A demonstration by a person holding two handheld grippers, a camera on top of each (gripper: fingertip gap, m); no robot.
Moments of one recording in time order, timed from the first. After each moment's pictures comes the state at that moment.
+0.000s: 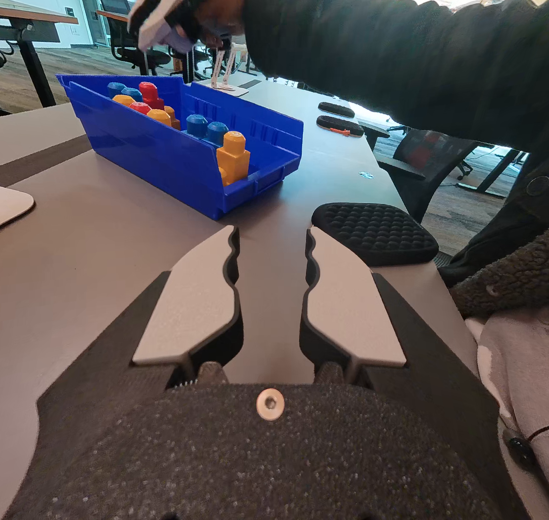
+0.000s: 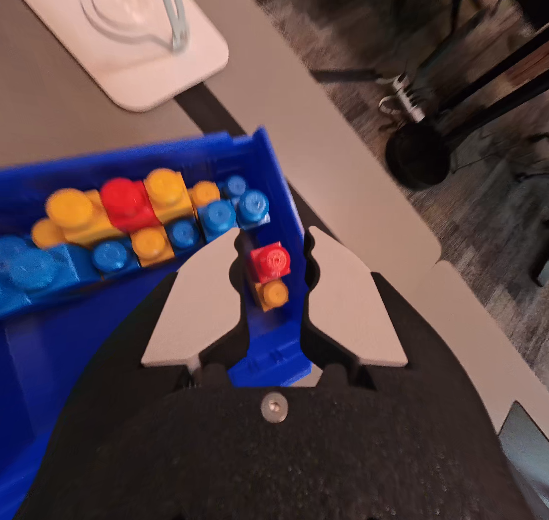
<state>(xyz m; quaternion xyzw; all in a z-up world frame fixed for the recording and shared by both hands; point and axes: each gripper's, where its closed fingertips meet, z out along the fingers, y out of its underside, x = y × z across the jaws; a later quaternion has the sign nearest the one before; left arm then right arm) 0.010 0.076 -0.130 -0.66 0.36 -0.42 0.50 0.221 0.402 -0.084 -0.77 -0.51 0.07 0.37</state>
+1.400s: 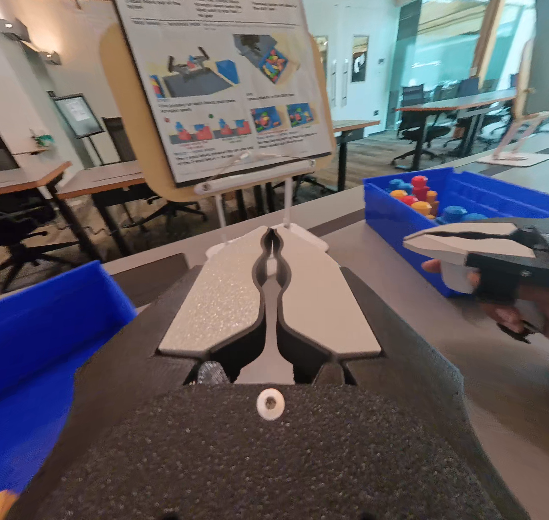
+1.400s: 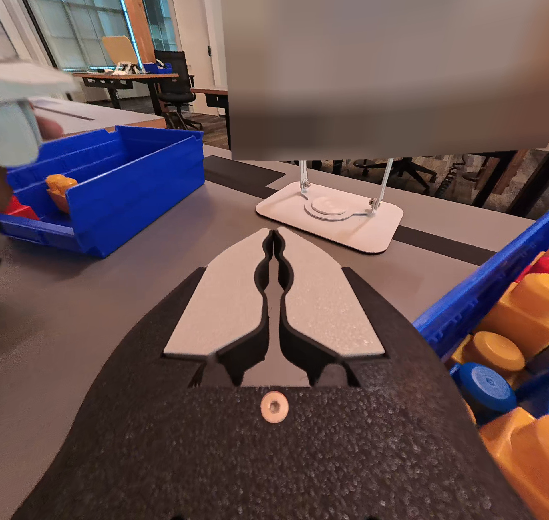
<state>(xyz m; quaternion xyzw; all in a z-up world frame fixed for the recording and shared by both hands) -0.141 0.131 -0.039 -0.69 0.12 -0.06 0.71 0.007 0.180 -0.113 -0.67 -0.30 0.28 0.62</state>
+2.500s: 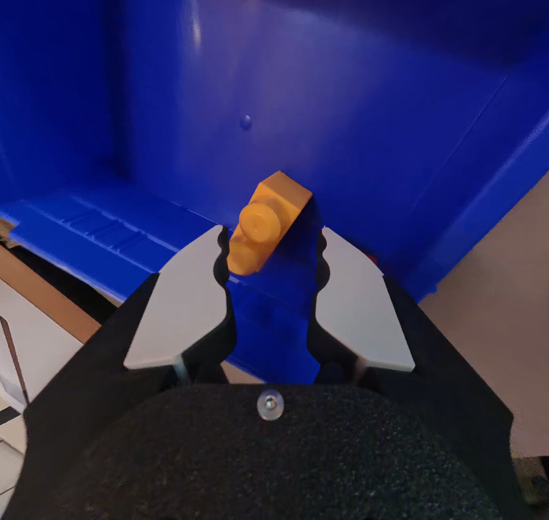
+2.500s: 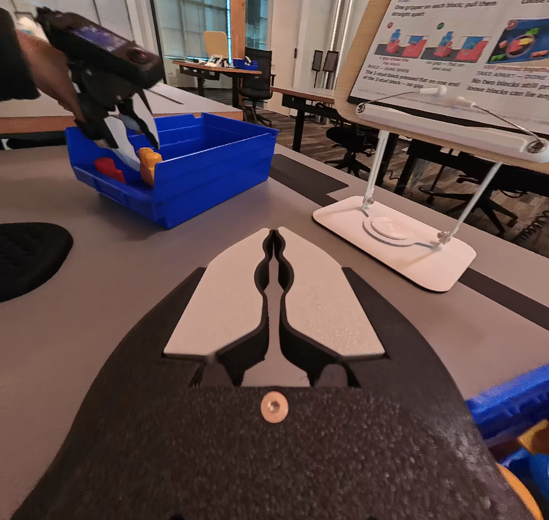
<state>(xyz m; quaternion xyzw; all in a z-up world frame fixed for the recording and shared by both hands) -0.382 0.076 -0.190 -0.92 0.35 0.15 0.09 -0.022 0.143 -0.113 -0.61 -0.42 0.33 0.59</state>
